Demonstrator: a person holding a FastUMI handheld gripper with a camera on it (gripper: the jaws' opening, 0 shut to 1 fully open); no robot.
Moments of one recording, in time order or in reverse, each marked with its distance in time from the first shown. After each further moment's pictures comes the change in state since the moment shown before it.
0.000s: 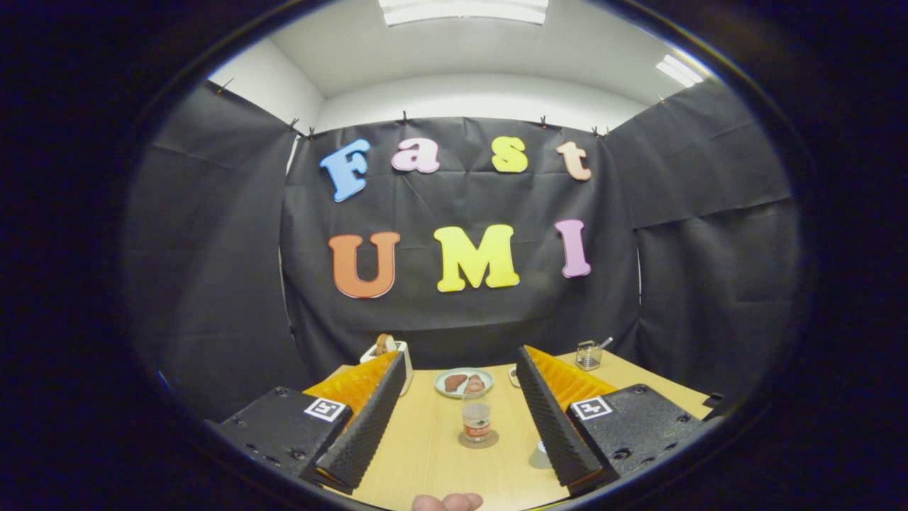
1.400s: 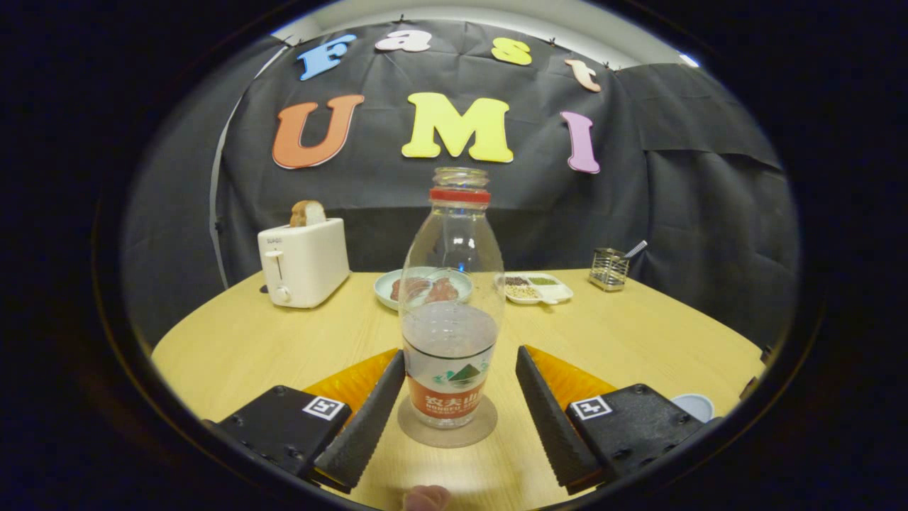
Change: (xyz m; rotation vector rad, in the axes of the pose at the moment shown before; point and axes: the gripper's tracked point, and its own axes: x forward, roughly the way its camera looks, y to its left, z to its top) arm 0.226 -0.044 -0.308 -0.059 0.307 -0.117
